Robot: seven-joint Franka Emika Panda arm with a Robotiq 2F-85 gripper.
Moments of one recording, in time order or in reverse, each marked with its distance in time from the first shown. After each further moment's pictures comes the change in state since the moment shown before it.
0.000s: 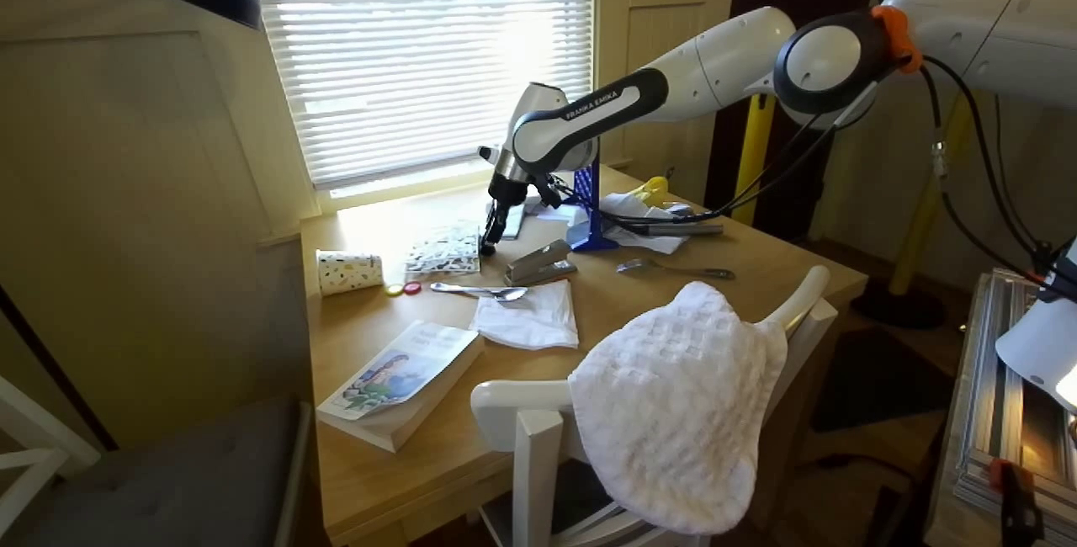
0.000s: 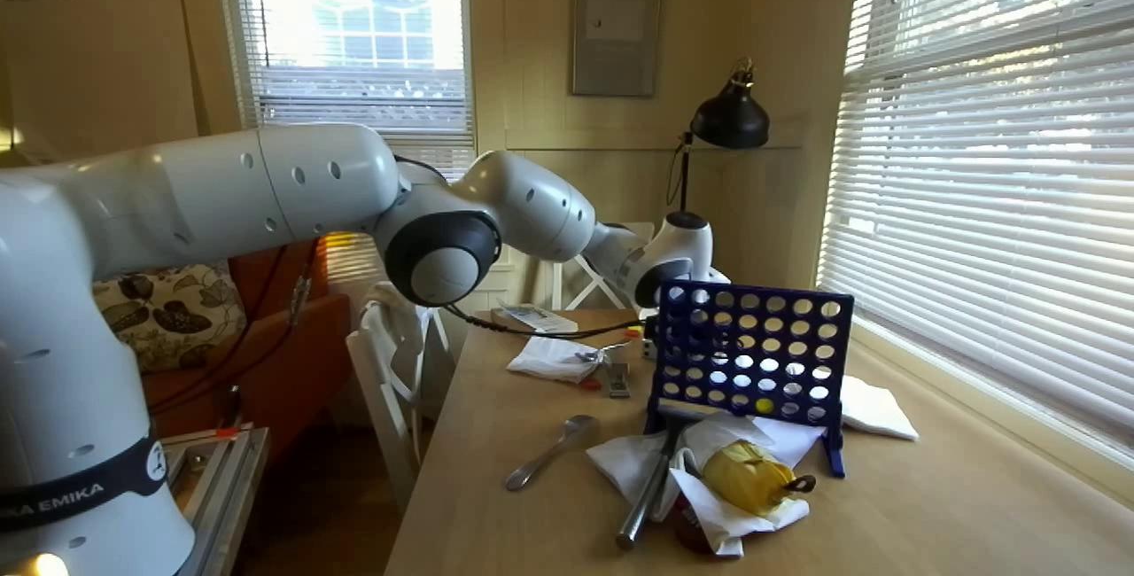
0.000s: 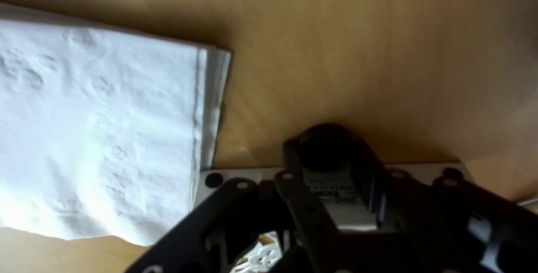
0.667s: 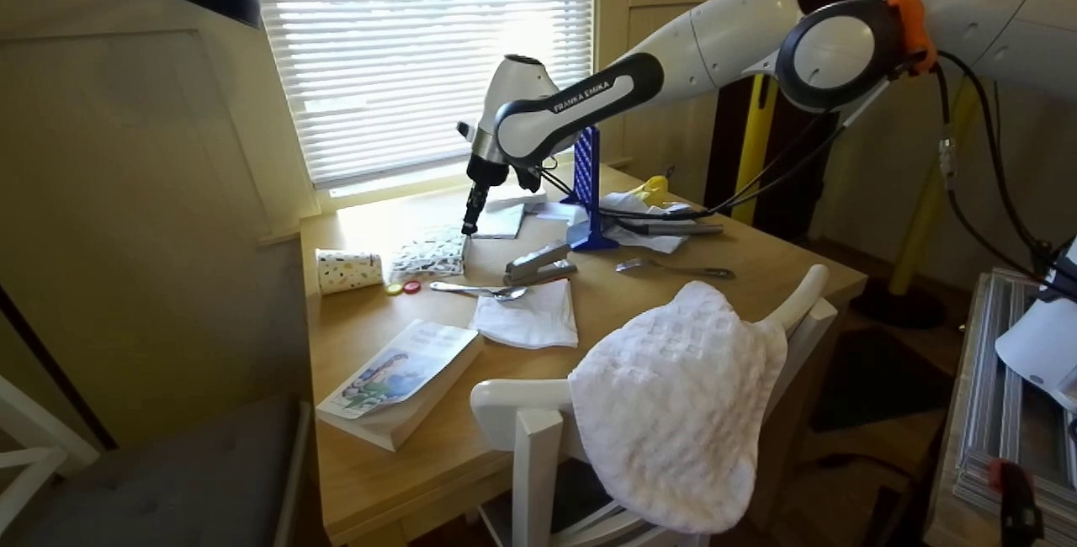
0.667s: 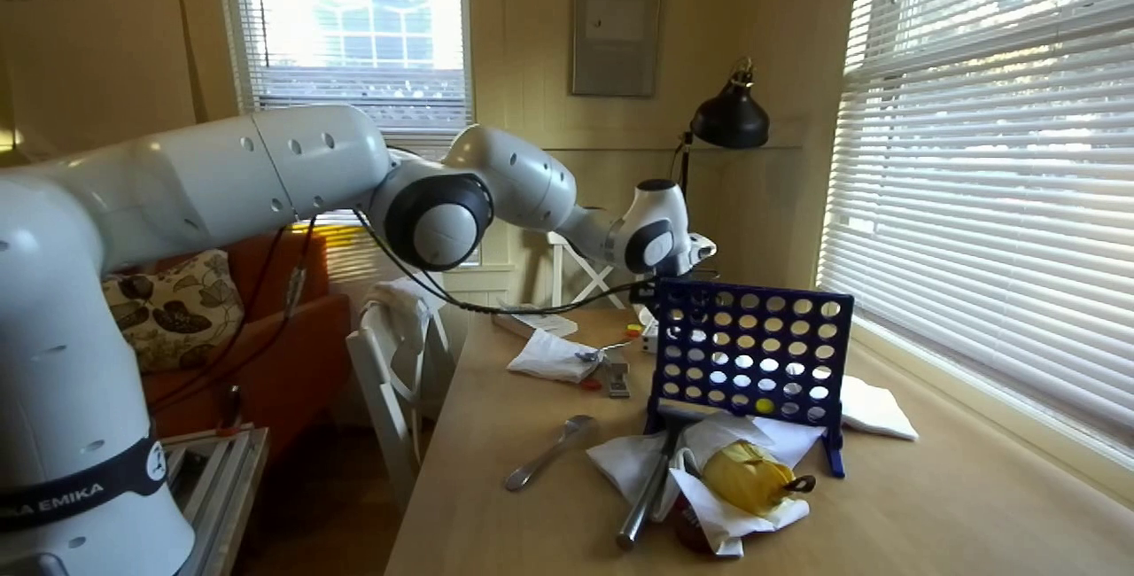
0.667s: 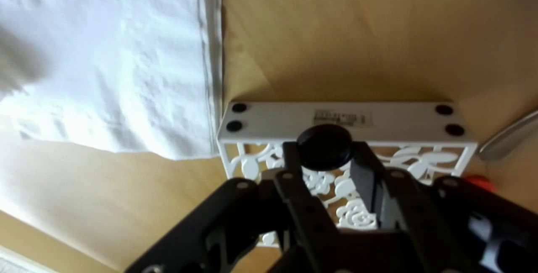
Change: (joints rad) arm 0.128 -0.084 -0.157 -0.001 -0.049 0.032 0.262
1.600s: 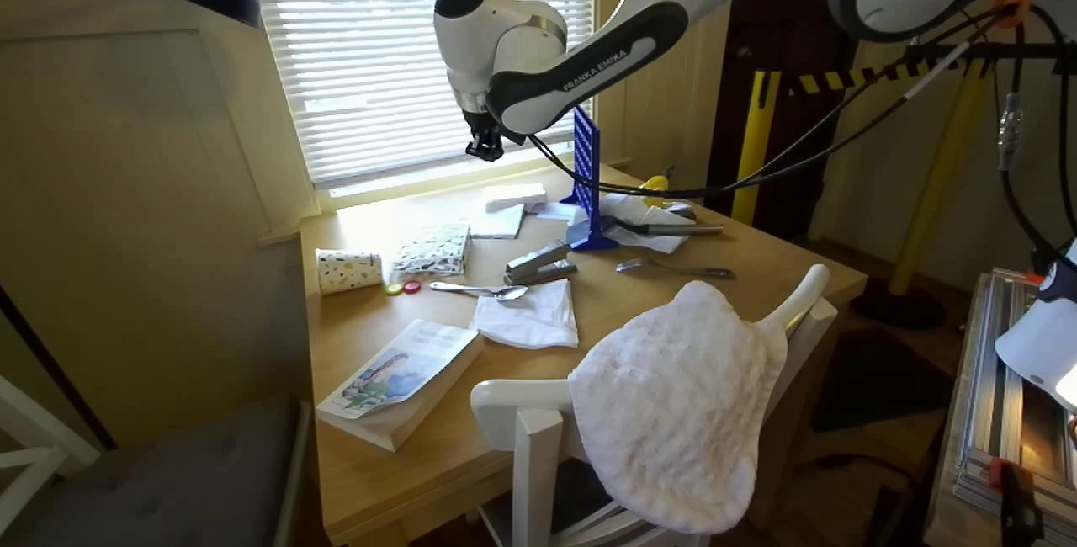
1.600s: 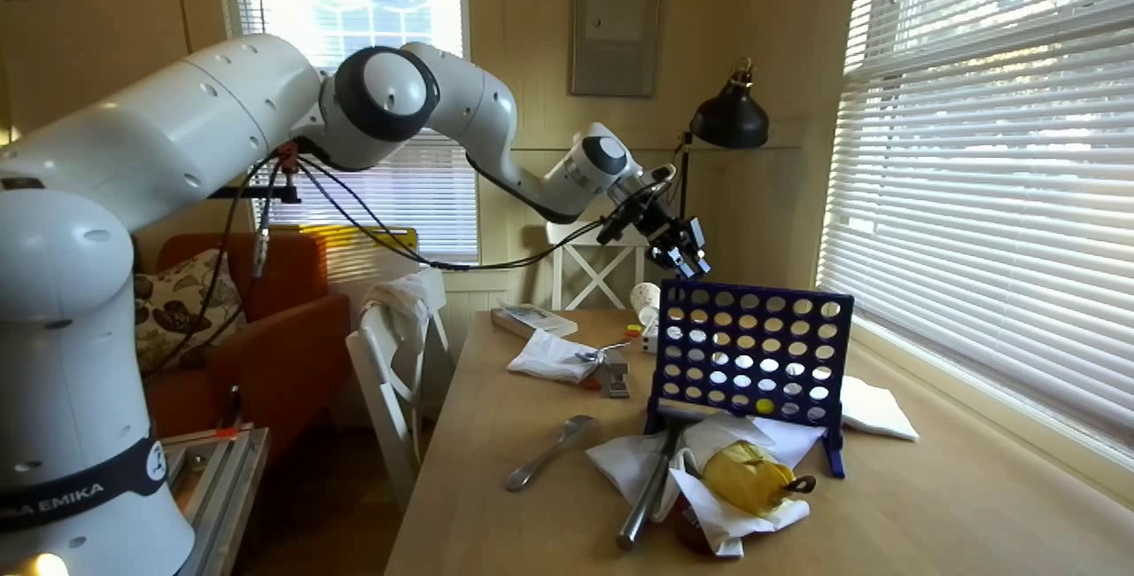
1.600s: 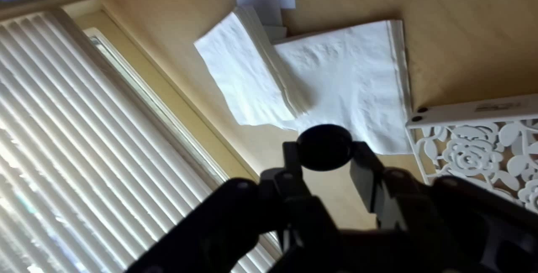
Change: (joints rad) arm 0.410 -0.322 -0.589 -0.292 -0.324 -0.229 0.756
